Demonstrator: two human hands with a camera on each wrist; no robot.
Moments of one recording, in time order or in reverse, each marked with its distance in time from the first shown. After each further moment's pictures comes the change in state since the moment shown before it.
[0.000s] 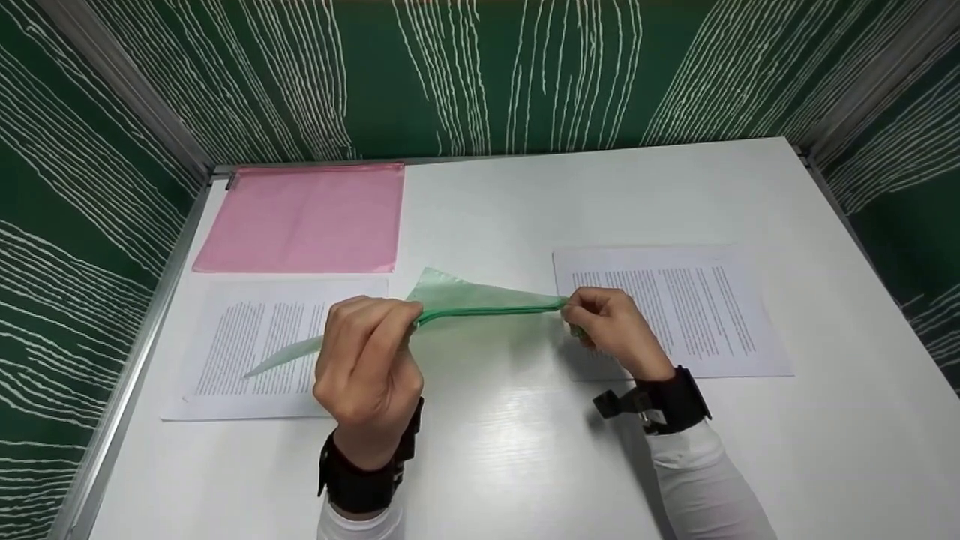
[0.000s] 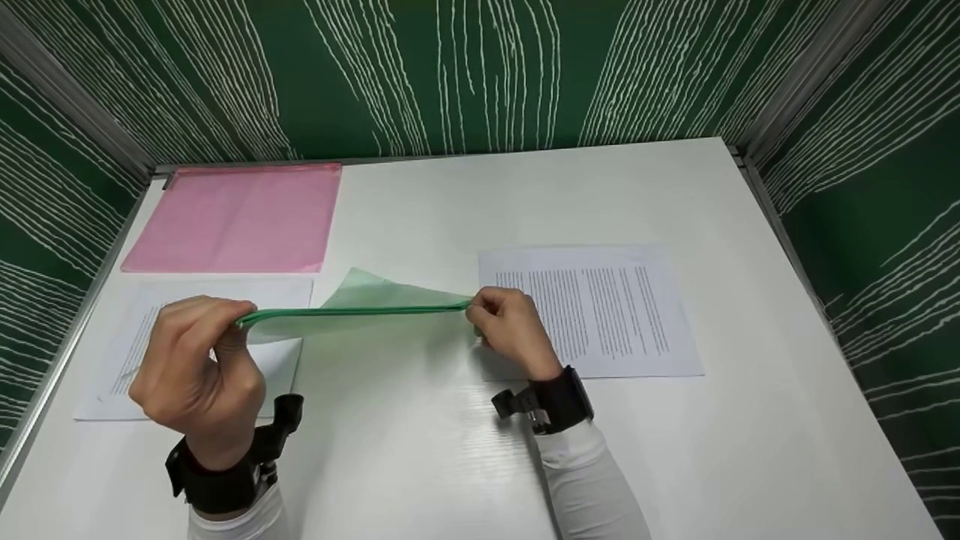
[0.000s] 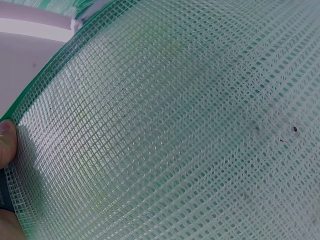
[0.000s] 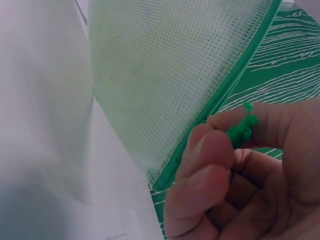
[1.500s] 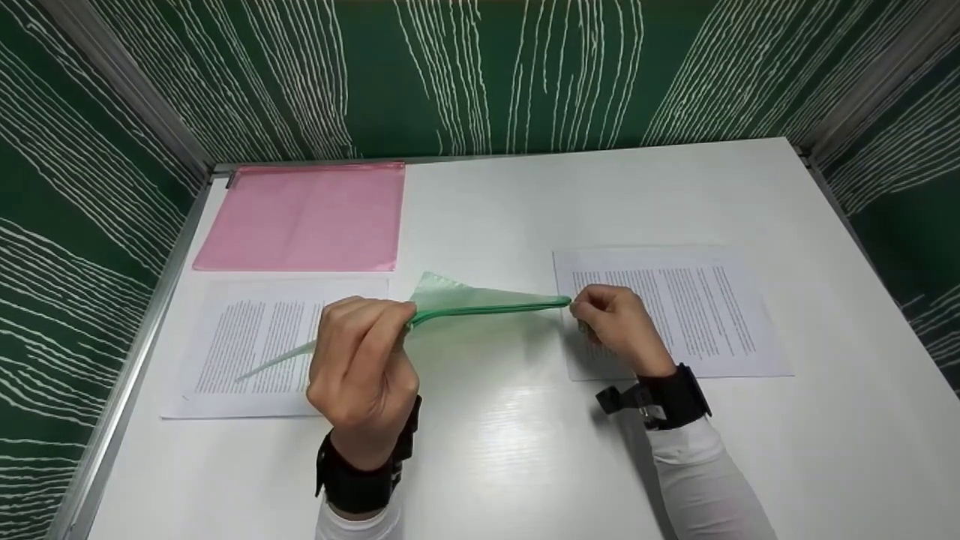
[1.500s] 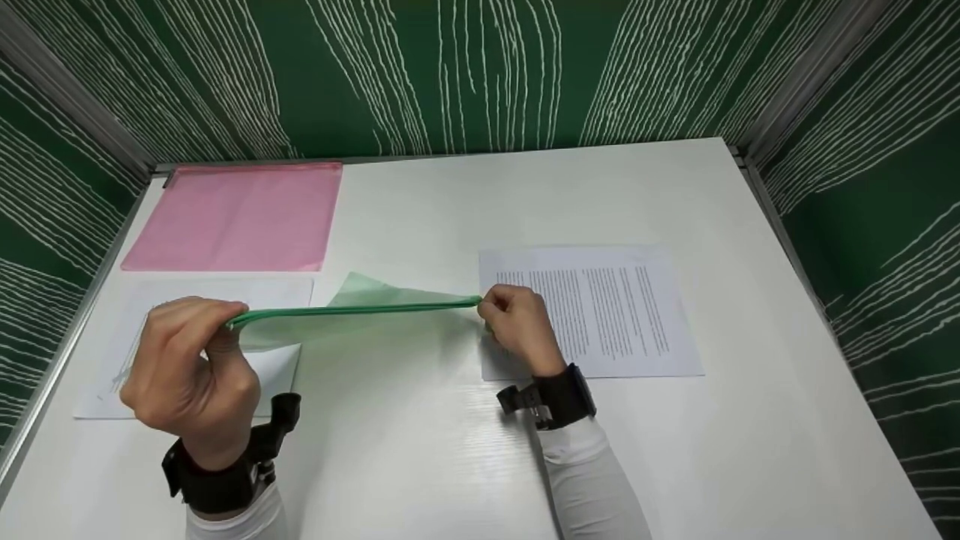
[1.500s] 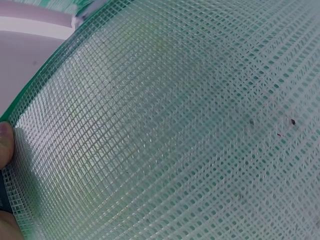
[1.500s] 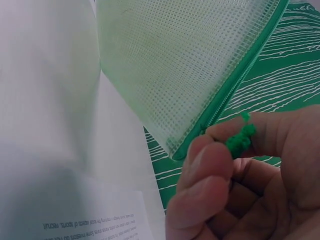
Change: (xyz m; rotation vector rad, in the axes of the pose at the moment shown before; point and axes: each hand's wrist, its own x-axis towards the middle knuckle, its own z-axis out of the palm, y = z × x) left_hand 0.005 0.000 -0.003 0.021 0.009 -0.002; right_hand 0.006 0.009 -0.007 -0.078 0.066 0.049
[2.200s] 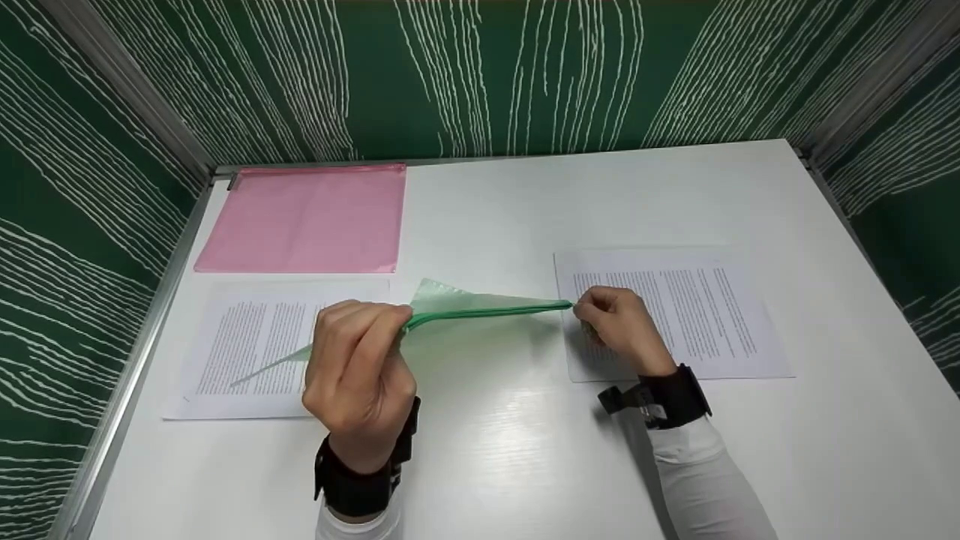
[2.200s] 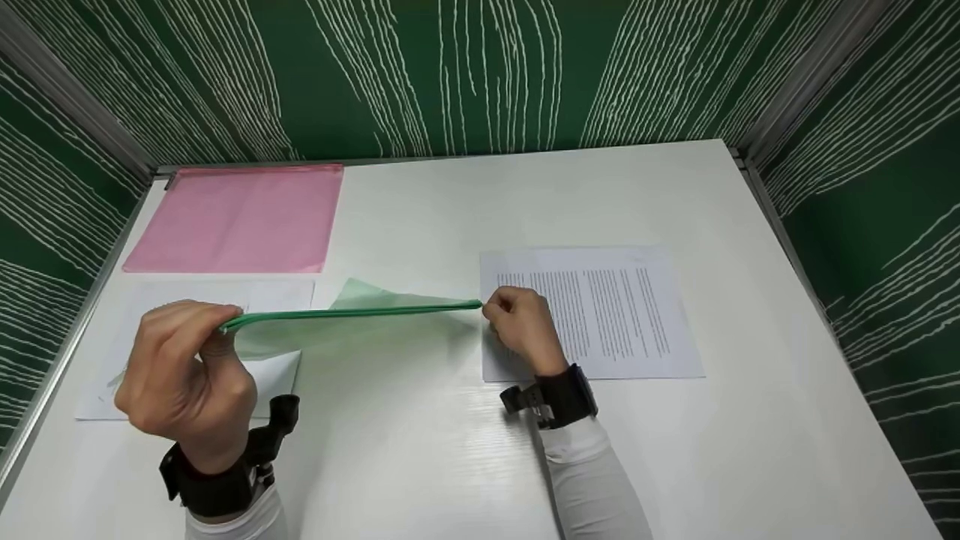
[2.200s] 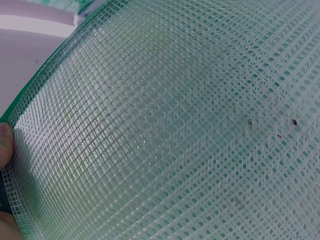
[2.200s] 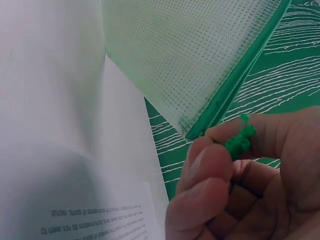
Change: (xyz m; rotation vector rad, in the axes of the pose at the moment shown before) left_hand 0.003 0.001 -0.002 0.000 0.033 -0.005; right_hand 0.005 0.008 -0.003 -0.045 0.004 -0.024
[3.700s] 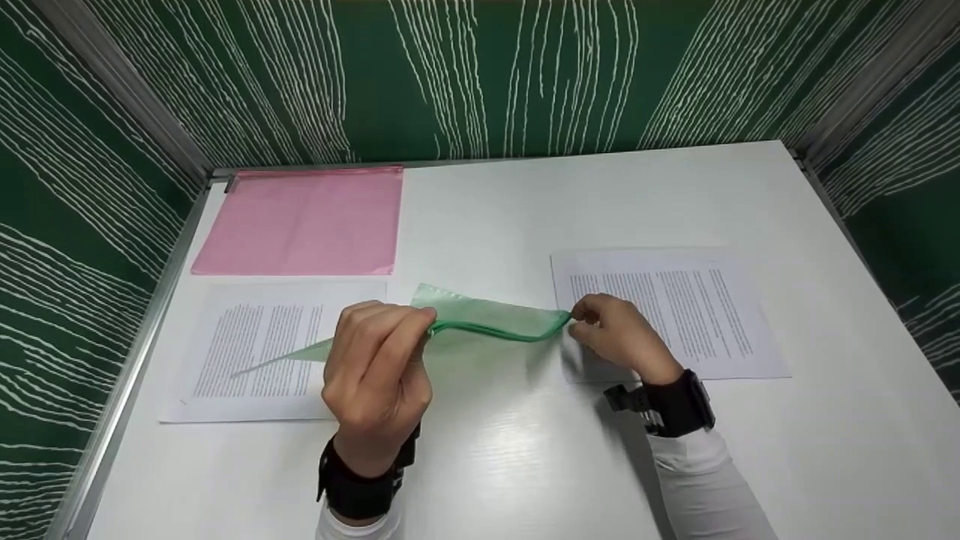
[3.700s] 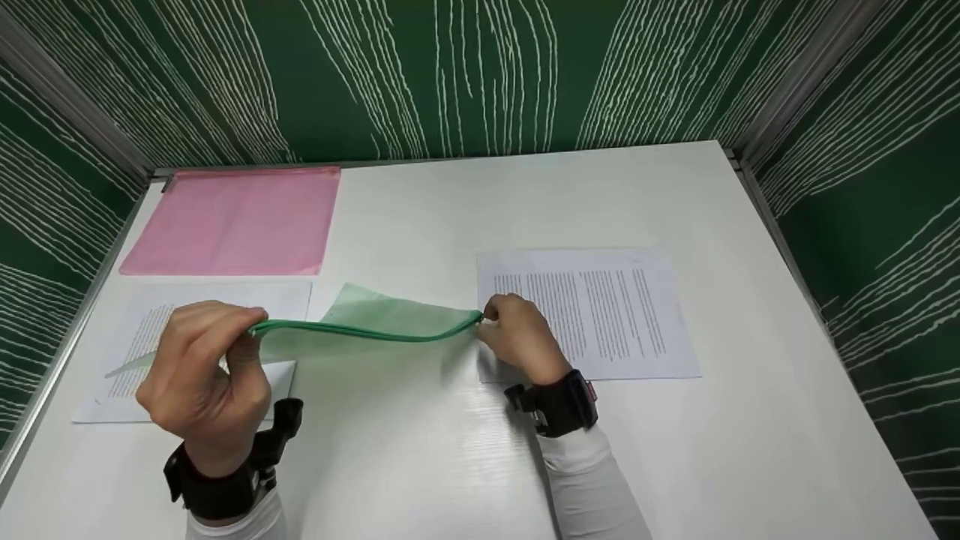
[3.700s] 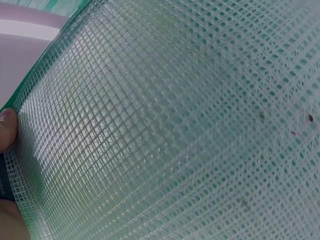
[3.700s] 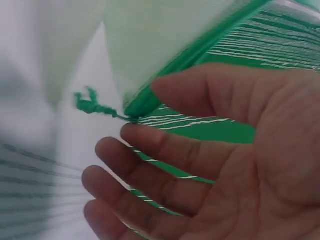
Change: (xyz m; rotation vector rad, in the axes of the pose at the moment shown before) left_hand -0.002 0.003 0.006 -0.059 -0.108 0.056; right_hand -0.013 -0.017 -0.007 -0.345 -0.122 -0.091
